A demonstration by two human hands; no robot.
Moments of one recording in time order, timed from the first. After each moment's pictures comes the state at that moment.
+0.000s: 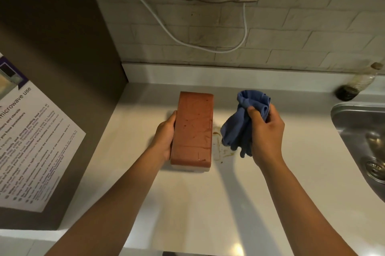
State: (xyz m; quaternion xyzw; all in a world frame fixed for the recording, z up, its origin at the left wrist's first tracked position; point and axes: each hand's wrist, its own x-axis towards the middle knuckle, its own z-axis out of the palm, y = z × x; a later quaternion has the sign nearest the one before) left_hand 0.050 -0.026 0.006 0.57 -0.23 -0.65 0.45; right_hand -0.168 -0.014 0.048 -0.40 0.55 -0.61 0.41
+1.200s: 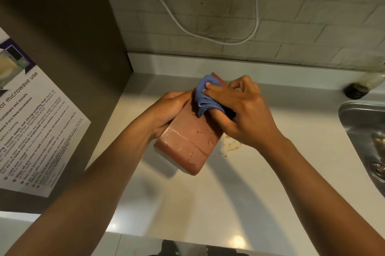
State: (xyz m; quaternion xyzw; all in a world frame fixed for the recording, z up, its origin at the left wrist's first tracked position) left_hand 0.062 -0.023 0.088 0.54 -0.39 -0.64 0.38; right_hand -0.139 -0.027 0.079 -0.86 0.37 -0.34 0.00
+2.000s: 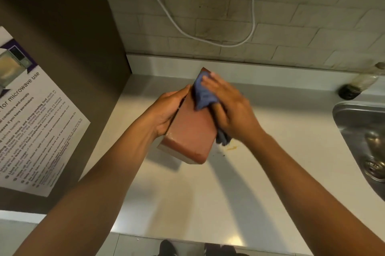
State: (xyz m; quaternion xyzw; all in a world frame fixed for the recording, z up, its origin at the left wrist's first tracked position) left_hand 0.064 -0.037 0.066 0.52 -0.34 -0.66 0.43; right_hand -0.127 -0.043 0.053 -0.86 0.36 -0.35 0.08
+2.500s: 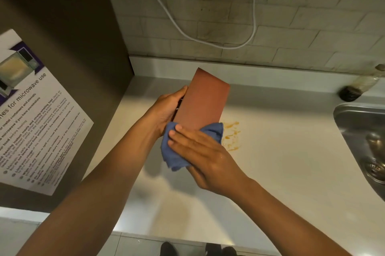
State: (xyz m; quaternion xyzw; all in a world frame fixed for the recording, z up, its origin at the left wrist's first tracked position) left_hand 0.074 -0.041 0.061 0.59 -0.33 -0.60 0.43; right_hand -0.094 0.048 0.017 -0.92 0.22 -0.31 0.01
